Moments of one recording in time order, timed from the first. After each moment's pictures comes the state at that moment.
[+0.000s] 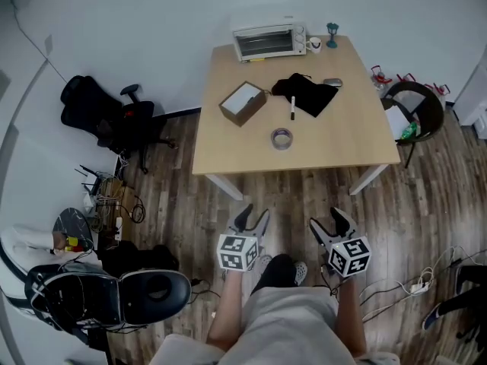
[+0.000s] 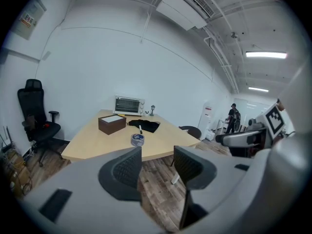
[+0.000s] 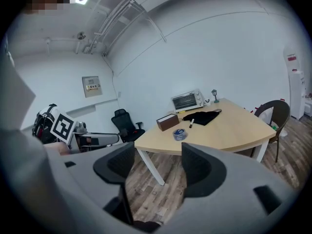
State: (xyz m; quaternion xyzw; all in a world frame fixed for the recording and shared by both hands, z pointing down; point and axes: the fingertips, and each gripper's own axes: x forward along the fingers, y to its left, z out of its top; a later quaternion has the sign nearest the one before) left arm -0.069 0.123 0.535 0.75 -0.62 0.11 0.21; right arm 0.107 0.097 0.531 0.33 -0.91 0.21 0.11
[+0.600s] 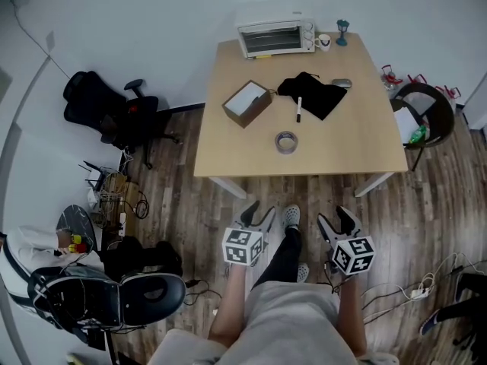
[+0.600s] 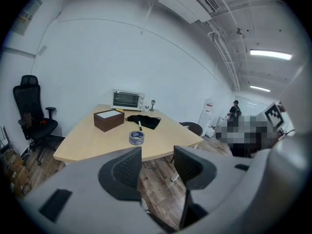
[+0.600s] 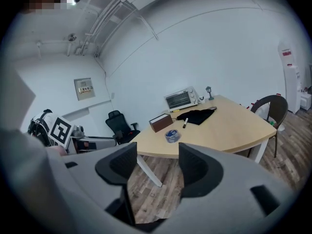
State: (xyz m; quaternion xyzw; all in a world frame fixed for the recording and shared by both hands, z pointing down) left arm -0.070 0.074 0.559 0.75 -0.61 0.13 0.23; right arm 0.111 0.041 0.548 0.35 -0.90 0.23 0.11
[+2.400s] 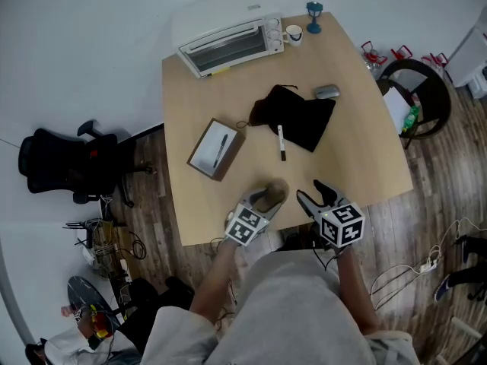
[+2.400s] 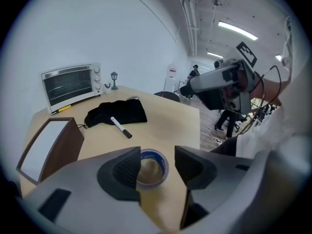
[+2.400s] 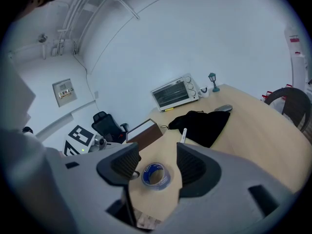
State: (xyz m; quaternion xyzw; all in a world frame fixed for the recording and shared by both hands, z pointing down) left arm -0.098 -0.222 0.665 0.86 -0.34 0.33 0.20; right arm -0.016 -0.257 0.581 0.36 -0.87 0.30 0.15
